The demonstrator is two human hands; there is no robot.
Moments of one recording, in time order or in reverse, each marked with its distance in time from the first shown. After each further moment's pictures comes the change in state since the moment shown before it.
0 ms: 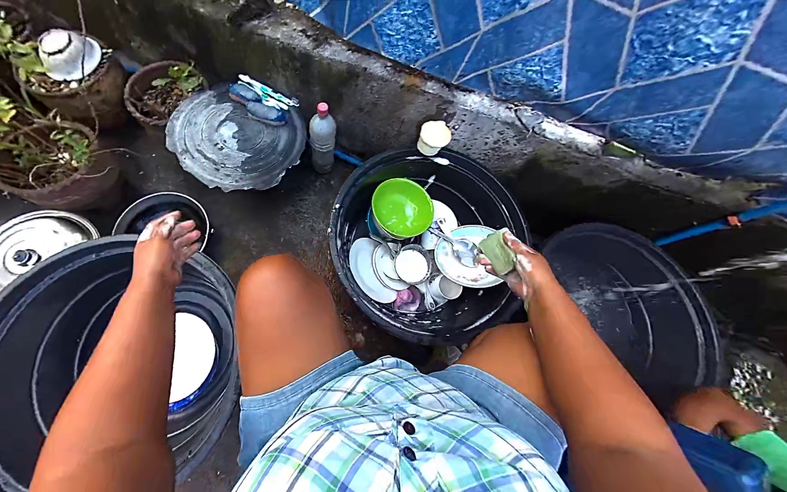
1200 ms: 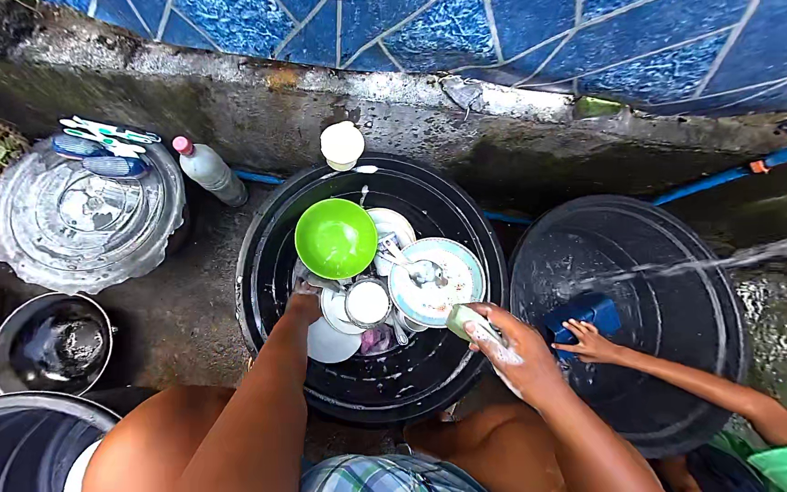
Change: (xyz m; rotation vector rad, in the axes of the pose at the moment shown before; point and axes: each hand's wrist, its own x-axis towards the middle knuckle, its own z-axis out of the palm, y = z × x) left_hand 0.030 -0.199 0.392 1.683 -1.029 0.229; right_hand 0.006 -0.004 -0.048 -0.508 -0.106 -0.394
